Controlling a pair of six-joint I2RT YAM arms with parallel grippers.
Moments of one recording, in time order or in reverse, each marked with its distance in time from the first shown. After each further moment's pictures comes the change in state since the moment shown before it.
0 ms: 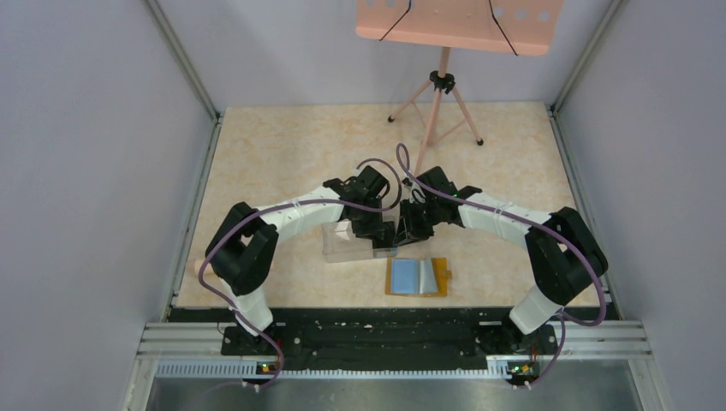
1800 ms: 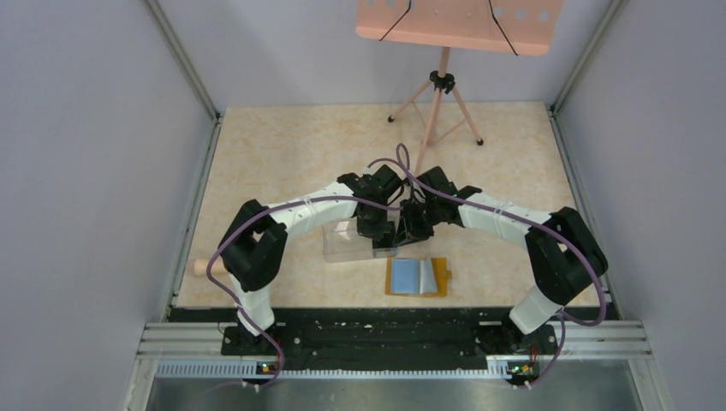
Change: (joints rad) left arm -0.063 0.068 0.145 -0.193 -0.108 0.031; right arm 0.000 0.000 0.000 -0.001 0.002 0.000
